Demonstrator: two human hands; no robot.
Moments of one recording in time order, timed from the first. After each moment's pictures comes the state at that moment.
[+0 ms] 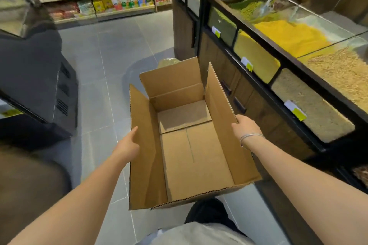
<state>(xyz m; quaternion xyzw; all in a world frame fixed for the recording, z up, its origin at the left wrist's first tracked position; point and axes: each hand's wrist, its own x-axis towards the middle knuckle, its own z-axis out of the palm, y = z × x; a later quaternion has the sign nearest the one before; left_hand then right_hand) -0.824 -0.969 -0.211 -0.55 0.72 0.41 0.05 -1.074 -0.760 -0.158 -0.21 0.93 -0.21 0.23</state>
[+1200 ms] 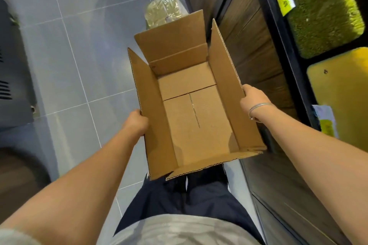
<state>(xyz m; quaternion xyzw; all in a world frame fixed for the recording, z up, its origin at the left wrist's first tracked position) -1.162 -1.259 -0.357 -0.65 0.54 0.50 0.19 -1.423 -1.106 -0.320 -0.25 0.90 -0.01 0.35</state>
